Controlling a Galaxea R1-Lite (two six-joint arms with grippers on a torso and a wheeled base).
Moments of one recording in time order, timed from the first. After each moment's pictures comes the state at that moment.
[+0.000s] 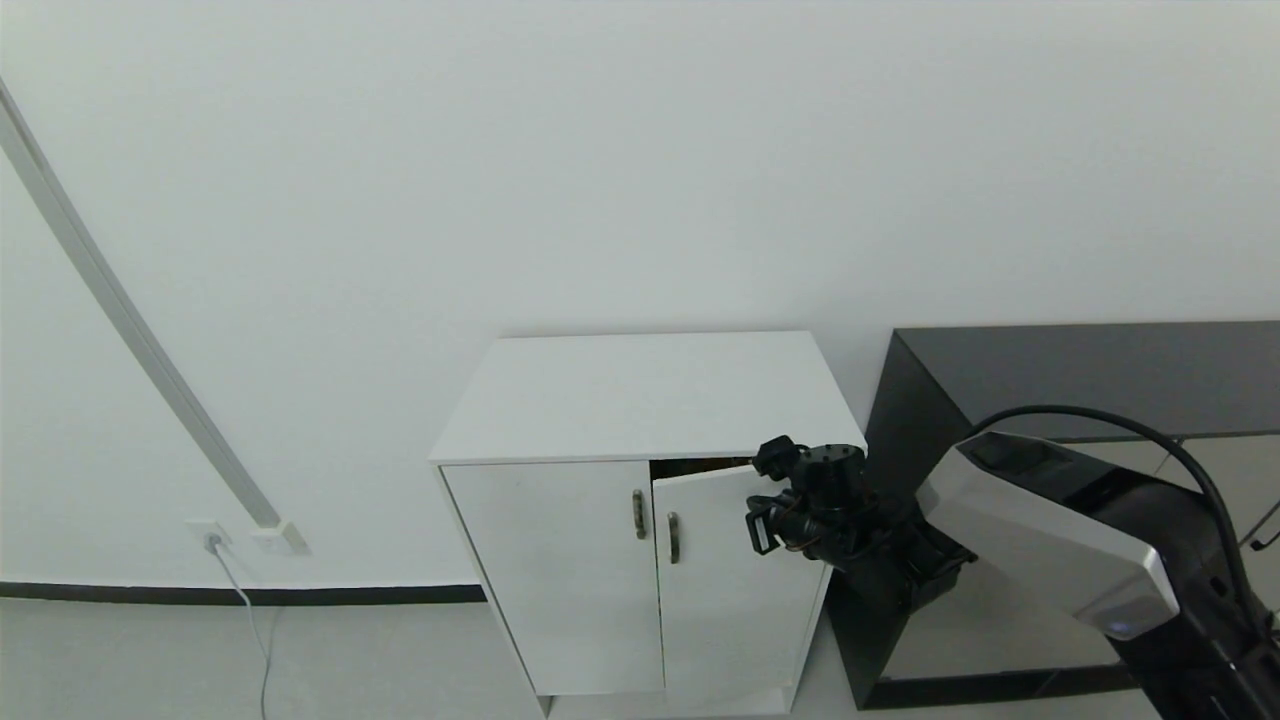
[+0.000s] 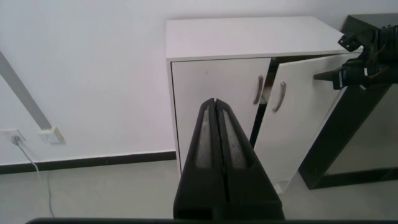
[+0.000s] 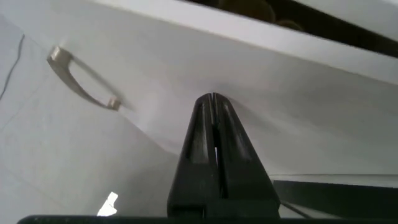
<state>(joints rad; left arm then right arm) 0.00 0.00 0.00 0.00 -0.04 0.00 0.50 2.56 -1.31 -0.85 0.00 -0.05</state>
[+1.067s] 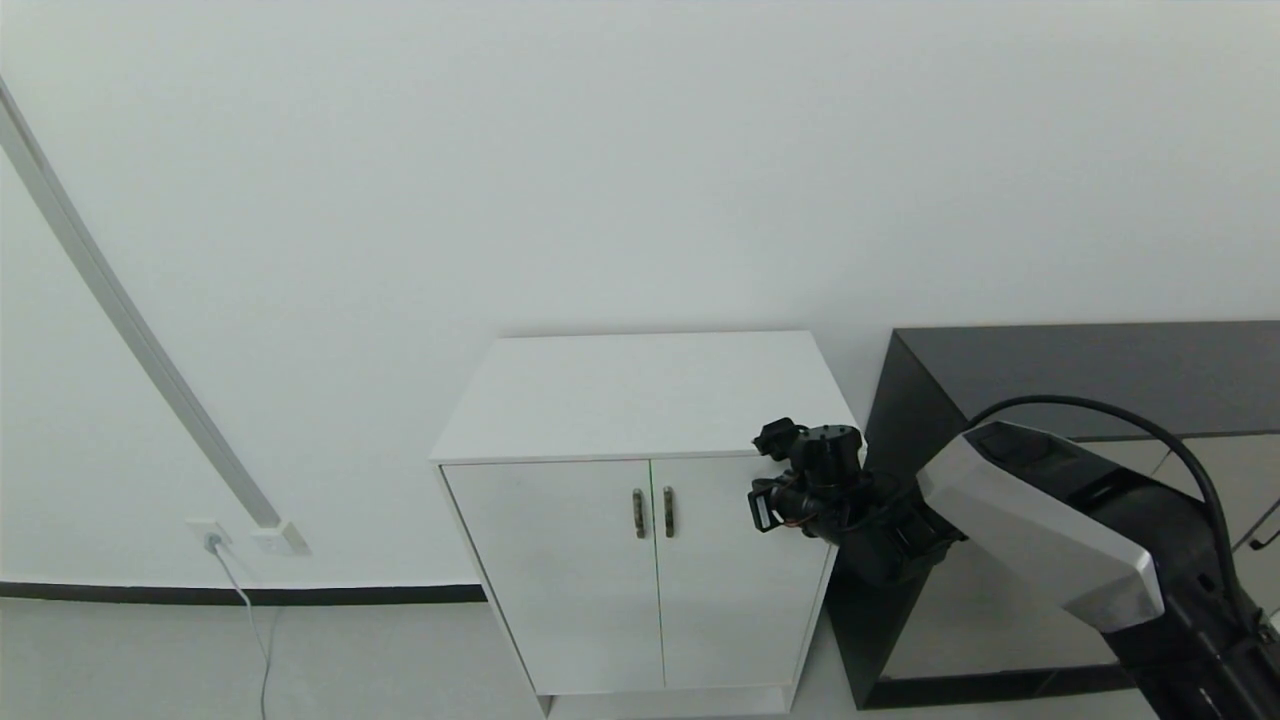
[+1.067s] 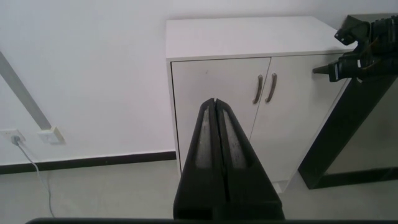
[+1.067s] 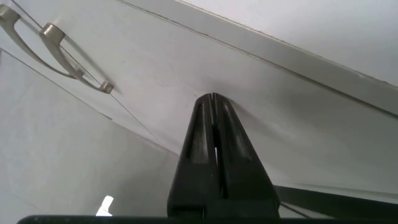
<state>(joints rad) 0.00 0.00 0.00 0.00 -0.04 0.00 0.46 2.58 -1.46 -0.74 -0.04 -0.05</state>
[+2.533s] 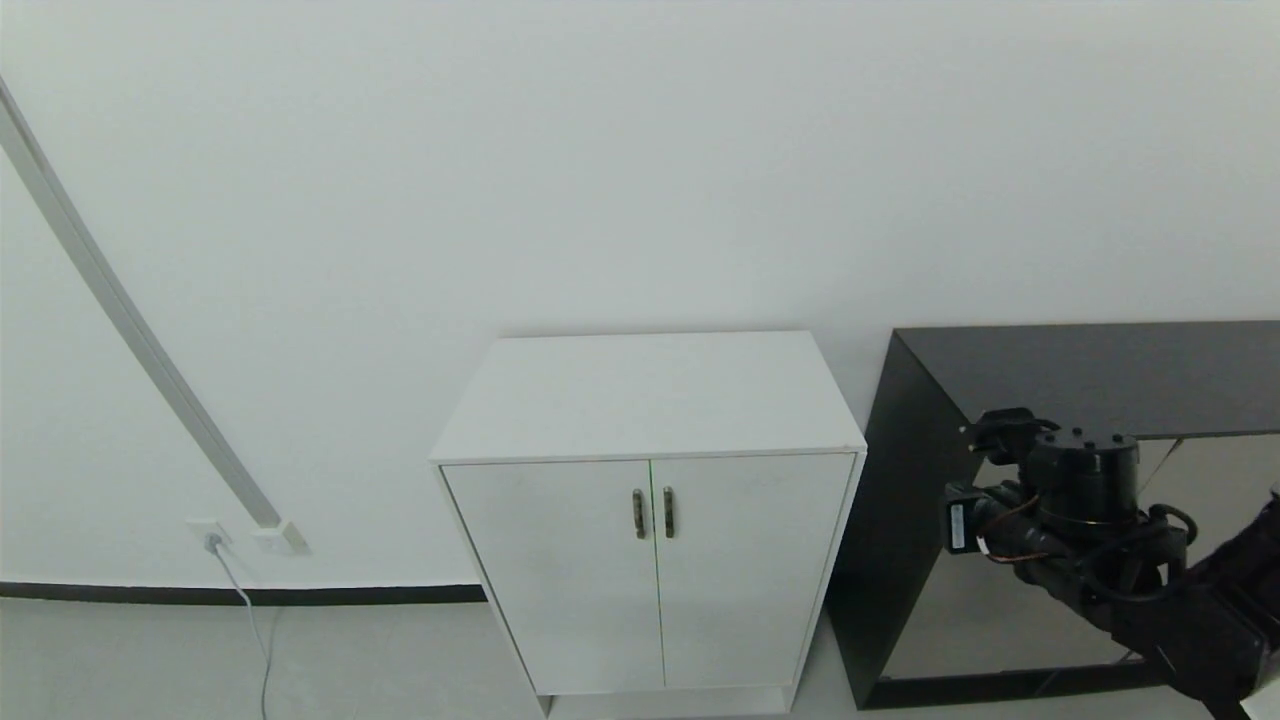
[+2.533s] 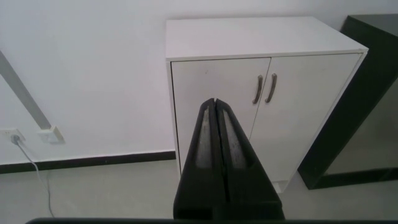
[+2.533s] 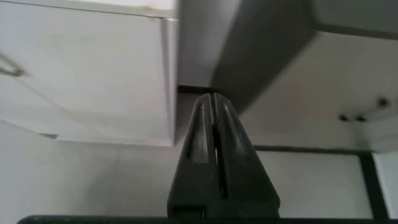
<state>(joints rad) 0.00 0.00 0.00 0.00 -0.04 0.00 0.32 1.92 -0.52 -1.03 -0.31 0.01</state>
